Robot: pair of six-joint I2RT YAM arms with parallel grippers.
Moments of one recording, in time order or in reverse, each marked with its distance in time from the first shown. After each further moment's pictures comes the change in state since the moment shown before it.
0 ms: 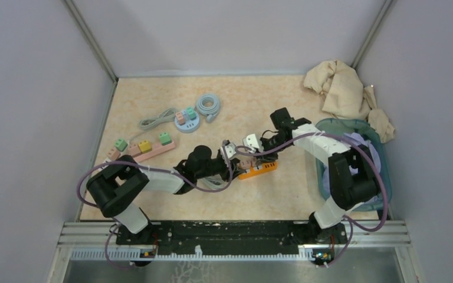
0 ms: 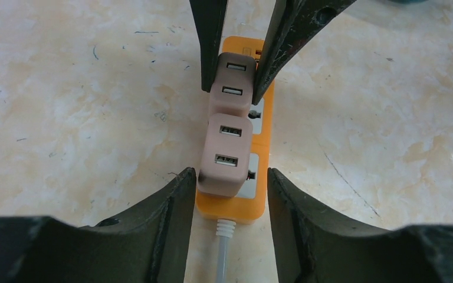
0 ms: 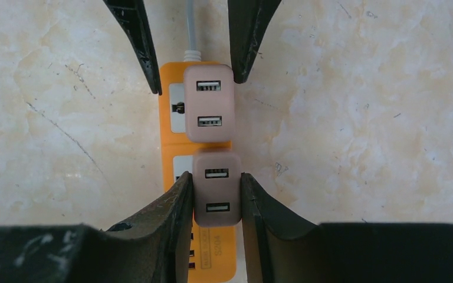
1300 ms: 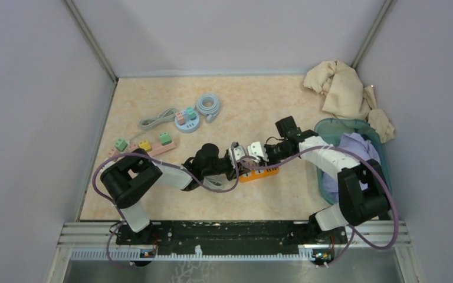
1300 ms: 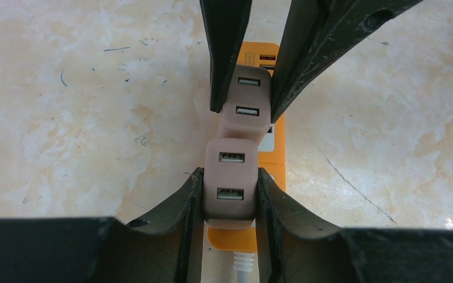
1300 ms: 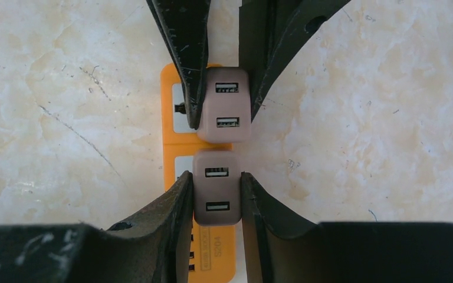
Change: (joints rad) left arm 0.003 0.139 0.085 0.031 0.073 0.090; right arm 0.001 -0.130 -0.151 0.109 -0.010 0.035
